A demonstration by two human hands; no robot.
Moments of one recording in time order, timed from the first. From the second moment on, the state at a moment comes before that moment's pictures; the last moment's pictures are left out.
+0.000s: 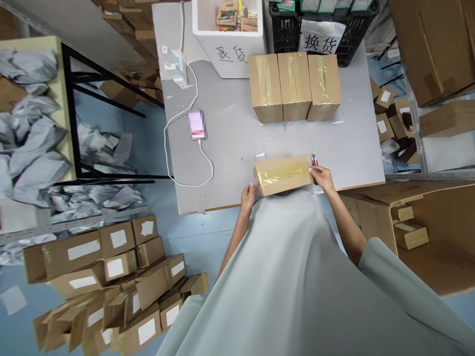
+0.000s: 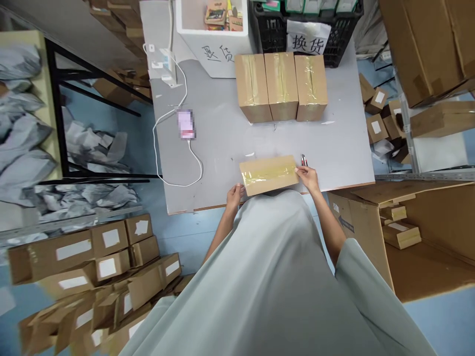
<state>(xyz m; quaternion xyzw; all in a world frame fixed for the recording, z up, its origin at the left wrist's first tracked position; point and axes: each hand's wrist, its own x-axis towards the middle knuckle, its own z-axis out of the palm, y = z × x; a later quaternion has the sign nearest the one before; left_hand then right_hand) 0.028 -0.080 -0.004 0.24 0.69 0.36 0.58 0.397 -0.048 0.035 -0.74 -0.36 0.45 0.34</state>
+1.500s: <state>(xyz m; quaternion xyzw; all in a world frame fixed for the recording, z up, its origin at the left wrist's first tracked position) 0.086 -0.040 0.006 0.17 0.65 0.38 0.63 0.402 -0.061 0.071 -0.71 -0.44 0.42 0.35</state>
